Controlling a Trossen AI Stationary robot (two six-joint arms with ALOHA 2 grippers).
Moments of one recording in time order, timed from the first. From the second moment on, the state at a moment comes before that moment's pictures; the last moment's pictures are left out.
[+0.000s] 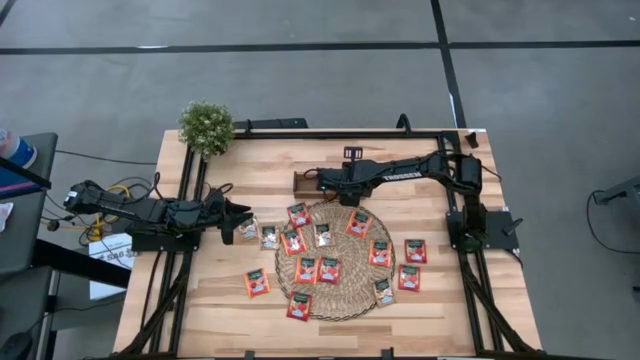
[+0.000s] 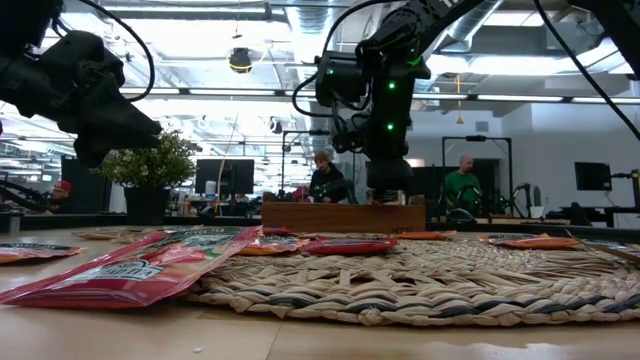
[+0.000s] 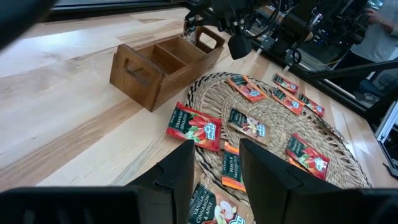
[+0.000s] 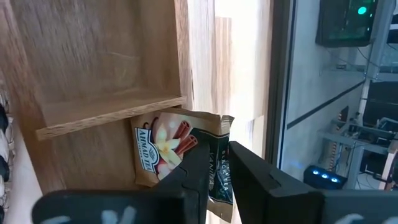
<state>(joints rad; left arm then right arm) -0.20 0.24 0.08 -0.16 -0.47 -0.61 -0.17 2.00 1.43 -0.81 0.68 -0.24</state>
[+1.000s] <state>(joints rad) -0.20 0.24 0.08 -0.16 -0.47 -0.61 -0.17 2.00 1.43 -0.86 0.68 -0.24</state>
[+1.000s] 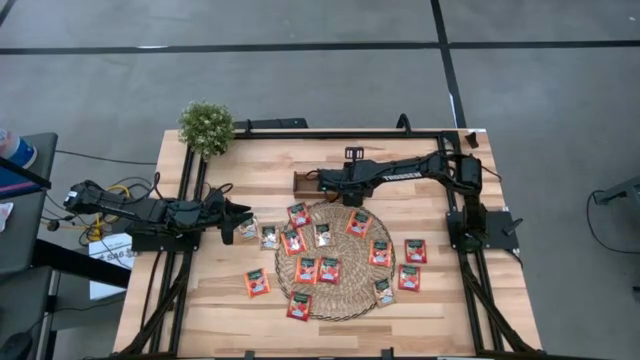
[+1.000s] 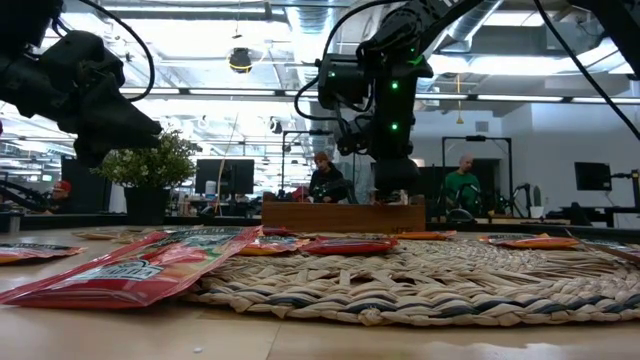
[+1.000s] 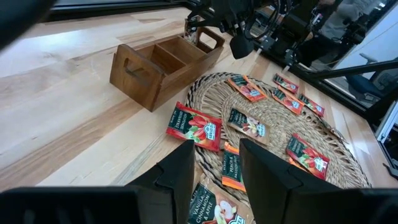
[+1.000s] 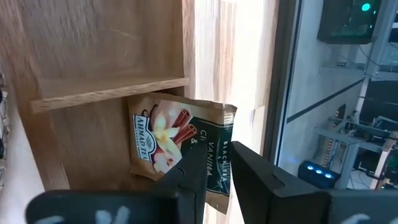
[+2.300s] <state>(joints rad) -0.20 0.24 0.08 -0.16 -0.47 -0.61 -0.08 2.00 1.54 -1.00 0.86 -0.19</state>
